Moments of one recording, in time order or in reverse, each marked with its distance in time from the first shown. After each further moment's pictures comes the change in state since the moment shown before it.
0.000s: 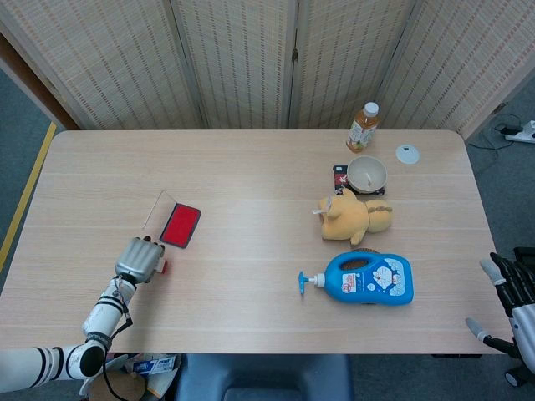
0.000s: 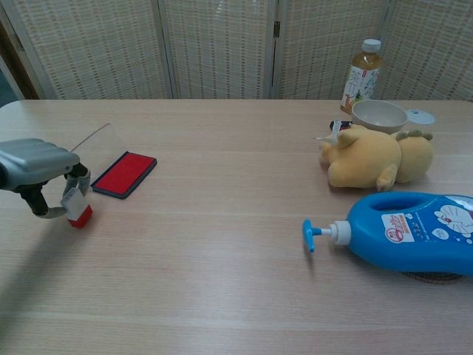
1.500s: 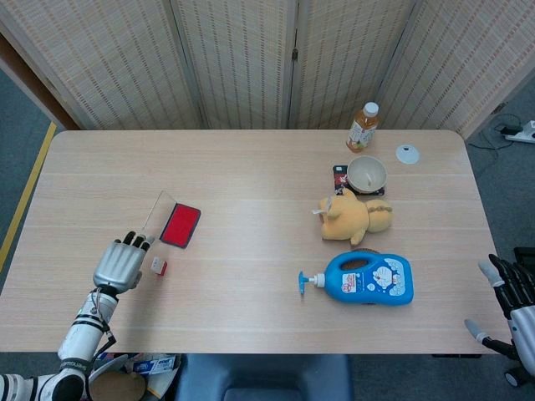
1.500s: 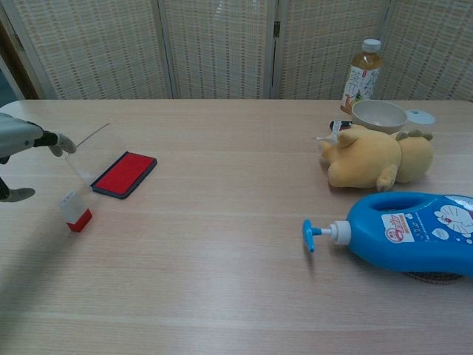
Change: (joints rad) left arm 0.098 0.186 -0.016 -0.371 0.054 0.267 0.157; right arm -0.005 -0.007 -0.007 0.000 -0.014 0.019 -0.024
